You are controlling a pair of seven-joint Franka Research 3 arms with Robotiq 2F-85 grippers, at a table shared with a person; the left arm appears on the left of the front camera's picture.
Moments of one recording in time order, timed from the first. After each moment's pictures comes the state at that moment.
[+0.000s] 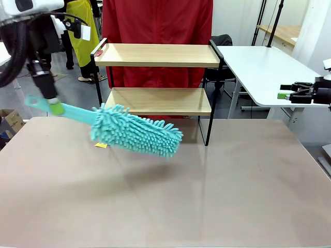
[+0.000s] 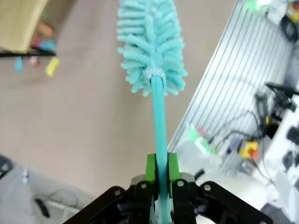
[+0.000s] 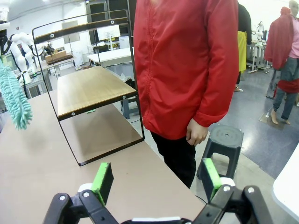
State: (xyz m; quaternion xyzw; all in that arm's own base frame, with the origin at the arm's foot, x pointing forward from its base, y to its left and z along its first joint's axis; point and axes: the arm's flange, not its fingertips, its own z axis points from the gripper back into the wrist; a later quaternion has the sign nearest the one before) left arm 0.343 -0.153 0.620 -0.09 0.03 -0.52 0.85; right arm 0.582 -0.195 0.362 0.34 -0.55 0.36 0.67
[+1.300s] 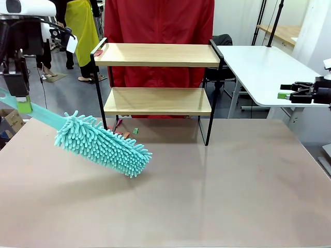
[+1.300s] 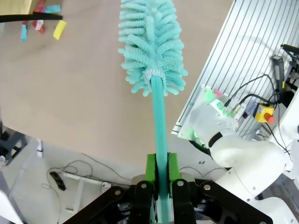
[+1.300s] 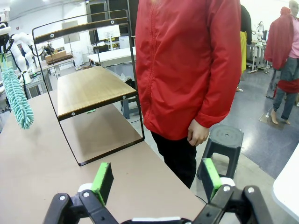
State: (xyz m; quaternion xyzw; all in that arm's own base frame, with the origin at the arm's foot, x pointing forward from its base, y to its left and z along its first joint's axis) left arm 0.346 -0.136 0.621 -0.01 0.09 -0.54 0.83; right arm 0.582 -0.195 0.362 0.34 -0.55 0.36 0.67
